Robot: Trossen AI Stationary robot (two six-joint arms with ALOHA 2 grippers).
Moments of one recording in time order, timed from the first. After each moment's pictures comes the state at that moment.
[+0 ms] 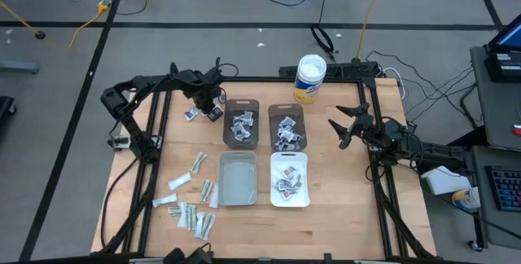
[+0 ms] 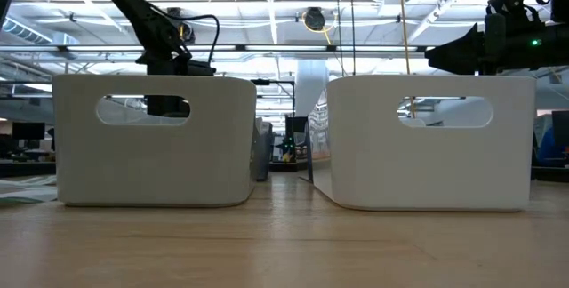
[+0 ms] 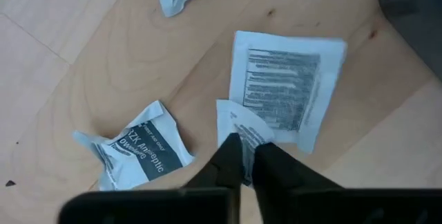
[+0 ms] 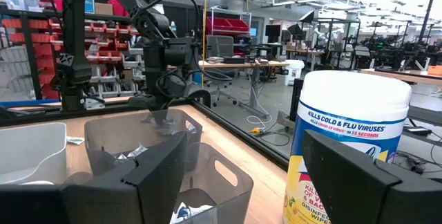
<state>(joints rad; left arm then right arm) 0.76 1.70 1.00 -0.77 0.02 0.02 -0.19 0.04 0.02 0.13 0.34 -0.07</state>
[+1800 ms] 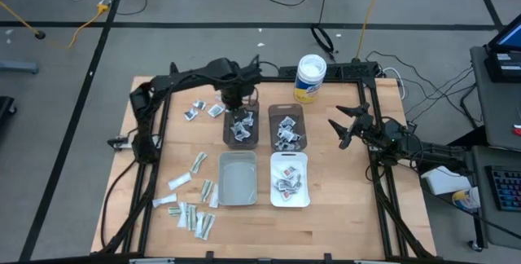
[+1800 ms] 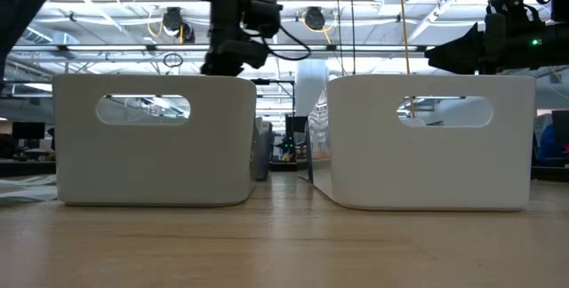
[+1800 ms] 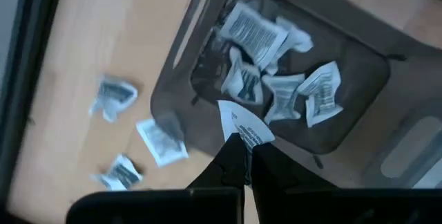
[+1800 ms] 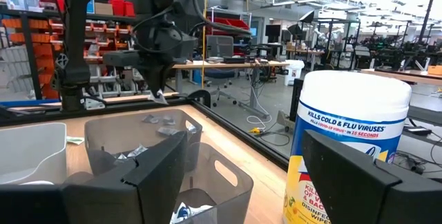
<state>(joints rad) 0.44 1.92 1.74 -1.34 -0.03 -0.04 -0.19 0.04 0.02 0.13 0.34 -0.07</state>
